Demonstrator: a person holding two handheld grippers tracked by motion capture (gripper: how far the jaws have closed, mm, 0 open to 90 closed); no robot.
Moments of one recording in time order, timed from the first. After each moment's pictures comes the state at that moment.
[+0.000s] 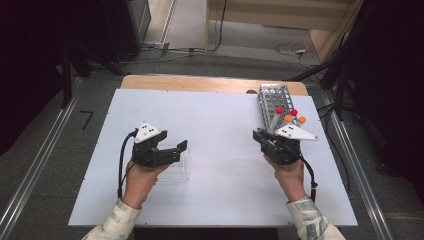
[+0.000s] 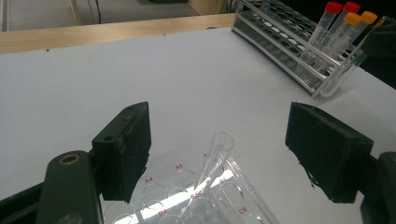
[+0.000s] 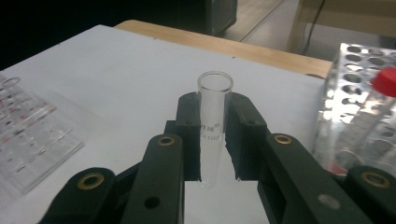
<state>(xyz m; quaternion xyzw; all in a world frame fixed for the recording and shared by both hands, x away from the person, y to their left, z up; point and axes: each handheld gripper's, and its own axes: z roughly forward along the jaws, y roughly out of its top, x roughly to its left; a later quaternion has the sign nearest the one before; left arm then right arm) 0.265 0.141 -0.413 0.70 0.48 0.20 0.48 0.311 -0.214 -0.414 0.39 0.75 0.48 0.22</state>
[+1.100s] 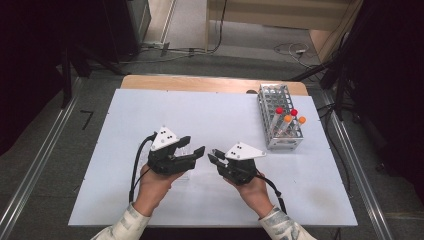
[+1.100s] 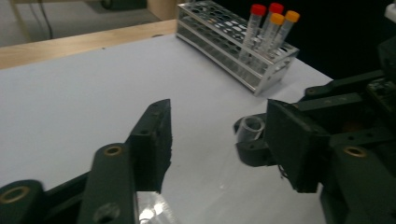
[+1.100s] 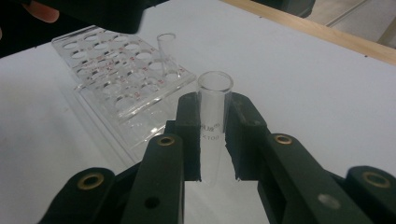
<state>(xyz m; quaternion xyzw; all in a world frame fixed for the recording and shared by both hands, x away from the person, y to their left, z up) 0.250 0.096 -0.401 0.74 0.41 0.16 0.51 0.270 -0.117 -0.439 0.28 0.82 0.47 0.17</state>
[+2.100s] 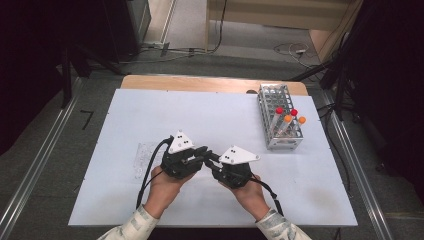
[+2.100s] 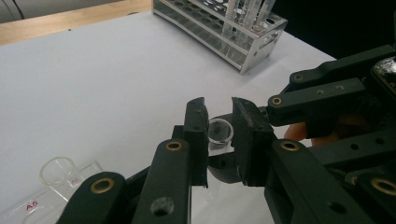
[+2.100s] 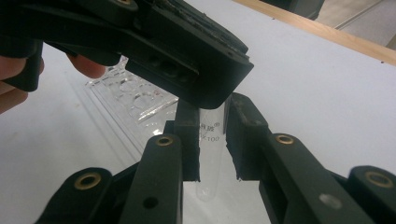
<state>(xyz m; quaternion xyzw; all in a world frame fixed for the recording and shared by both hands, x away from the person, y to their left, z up) 0.254 0.077 -0.413 0.76 0.40 0.15 0.49 0.263 -0.108 -0.442 0.27 0.82 0.47 0.17</state>
